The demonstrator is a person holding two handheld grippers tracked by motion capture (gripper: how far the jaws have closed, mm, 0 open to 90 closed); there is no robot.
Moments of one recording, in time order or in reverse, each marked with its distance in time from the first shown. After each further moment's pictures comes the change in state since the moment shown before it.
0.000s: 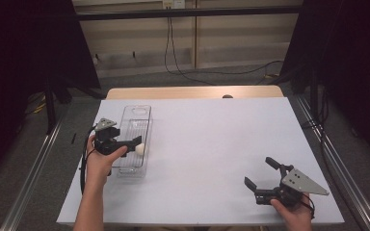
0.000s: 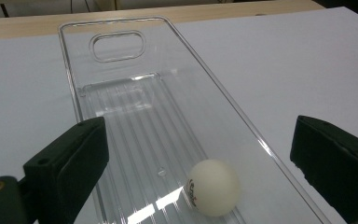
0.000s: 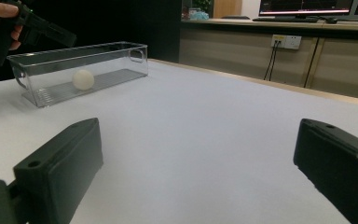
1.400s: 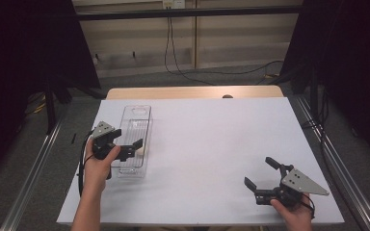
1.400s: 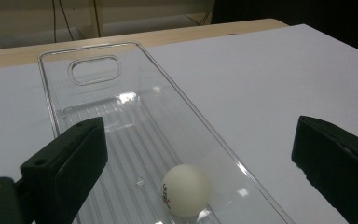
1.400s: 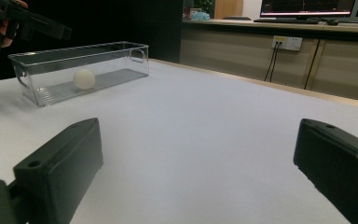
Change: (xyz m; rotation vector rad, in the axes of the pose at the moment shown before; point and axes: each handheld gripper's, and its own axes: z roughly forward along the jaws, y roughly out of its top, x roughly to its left) left arm -0.010 -0.006 -0.017 -0.097 -0.053 0.061; right arm 0.001 0.001 0.000 -0.001 -0.004 -0.001
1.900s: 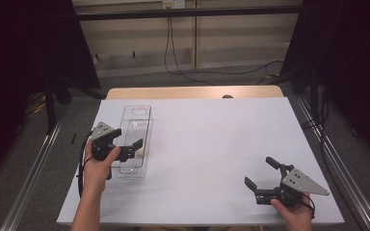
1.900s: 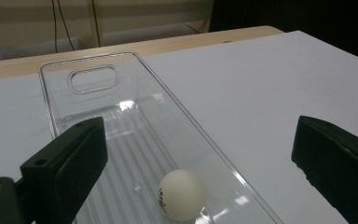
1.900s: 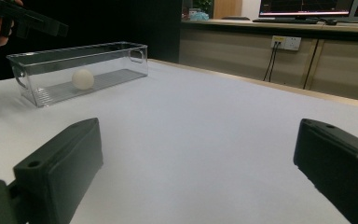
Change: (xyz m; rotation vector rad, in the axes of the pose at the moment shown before) left arm -0.004 0.000 -0.005 -0.028 0.000 0.008; right arm -0.001 0.000 0.000 0.000 0.004 -0.002
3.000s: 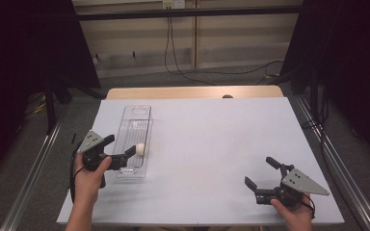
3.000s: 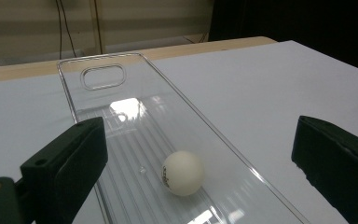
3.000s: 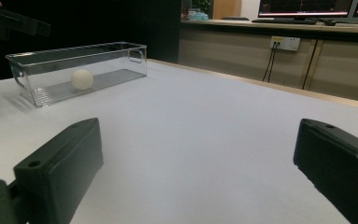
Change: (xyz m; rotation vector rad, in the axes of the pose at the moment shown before) left arm 0.001 -0.018 -0.026 -0.068 -0.003 -0.002; right arm 0.000 0.000 0.000 0.000 -0.001 -0.004
